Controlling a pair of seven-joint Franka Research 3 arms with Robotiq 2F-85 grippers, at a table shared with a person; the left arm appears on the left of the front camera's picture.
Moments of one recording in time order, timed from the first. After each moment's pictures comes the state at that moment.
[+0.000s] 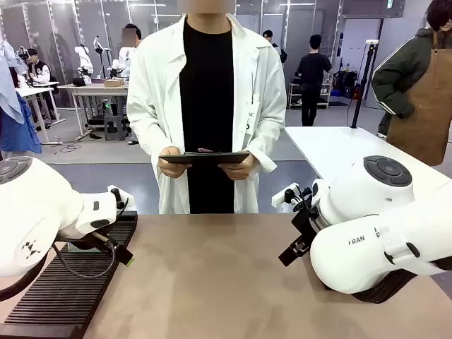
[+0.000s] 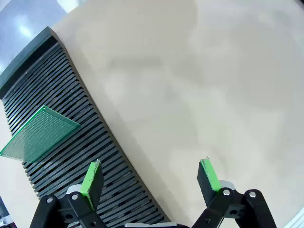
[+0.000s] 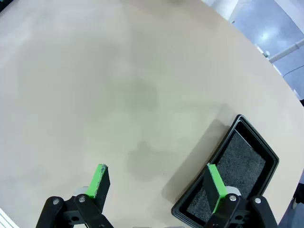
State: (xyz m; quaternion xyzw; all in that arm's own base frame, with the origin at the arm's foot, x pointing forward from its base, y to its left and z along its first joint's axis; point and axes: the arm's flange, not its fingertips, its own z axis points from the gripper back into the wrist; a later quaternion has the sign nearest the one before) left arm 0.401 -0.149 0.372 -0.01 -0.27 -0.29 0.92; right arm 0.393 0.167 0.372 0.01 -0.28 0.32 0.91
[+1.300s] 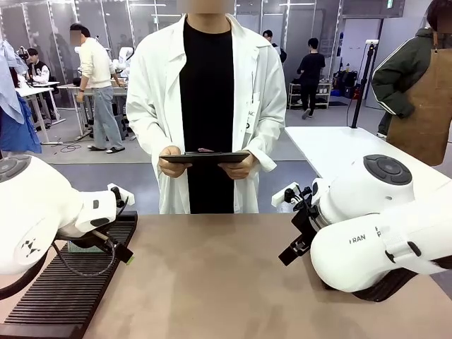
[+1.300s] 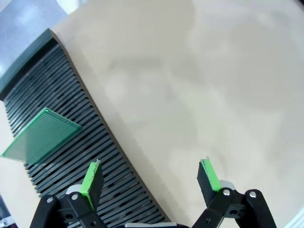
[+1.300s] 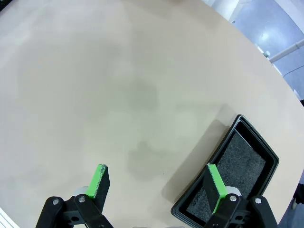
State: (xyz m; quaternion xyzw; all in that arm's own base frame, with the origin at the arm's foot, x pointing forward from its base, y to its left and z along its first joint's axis) left arm 0.402 -0.150 0.378 -0.01 -0.27 -0.29 0.92; right arm 0.394 0.167 0.376 0.01 -0.28 0.32 0.91
